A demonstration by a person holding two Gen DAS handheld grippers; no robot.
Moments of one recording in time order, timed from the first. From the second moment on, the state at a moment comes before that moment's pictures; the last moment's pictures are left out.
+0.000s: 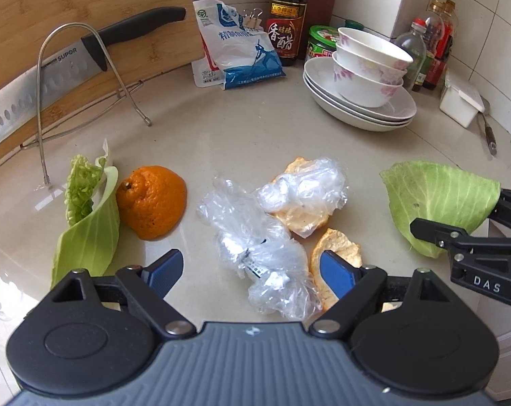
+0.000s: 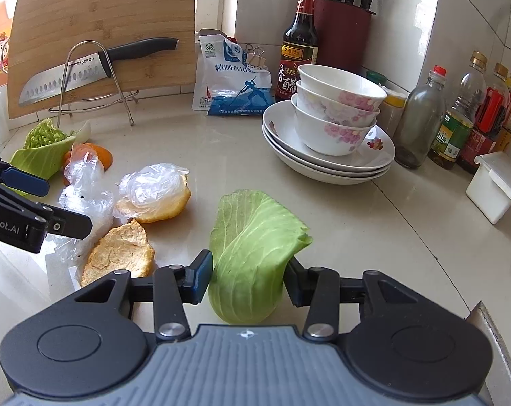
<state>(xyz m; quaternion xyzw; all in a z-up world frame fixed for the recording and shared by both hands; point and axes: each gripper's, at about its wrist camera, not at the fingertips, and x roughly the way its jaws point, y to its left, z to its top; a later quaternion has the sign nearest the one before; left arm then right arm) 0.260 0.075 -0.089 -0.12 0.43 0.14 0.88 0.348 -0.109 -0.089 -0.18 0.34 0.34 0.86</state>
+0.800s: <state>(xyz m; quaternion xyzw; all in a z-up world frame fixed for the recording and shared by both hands) 0.261 0.076 -0.087 -0.14 0.43 0.11 0.88 0.340 -0.115 -0.082 -0.18 0.35 0.34 0.85</state>
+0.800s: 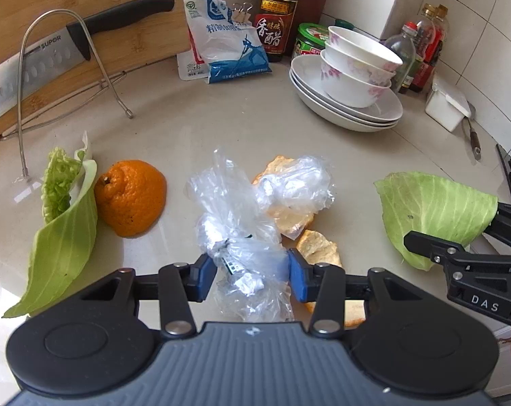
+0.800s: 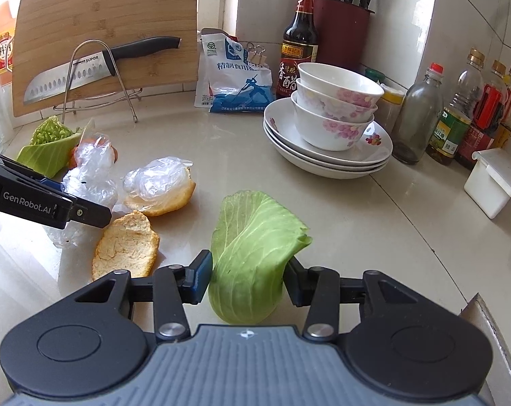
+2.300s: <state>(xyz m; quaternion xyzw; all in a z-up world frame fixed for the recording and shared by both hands) 0.220 -0.140 -0.069 0.01 0.48 -0.18 0.86 0.193 -0.305 -0.072 -0.11 0.41 0.21 0.88</state>
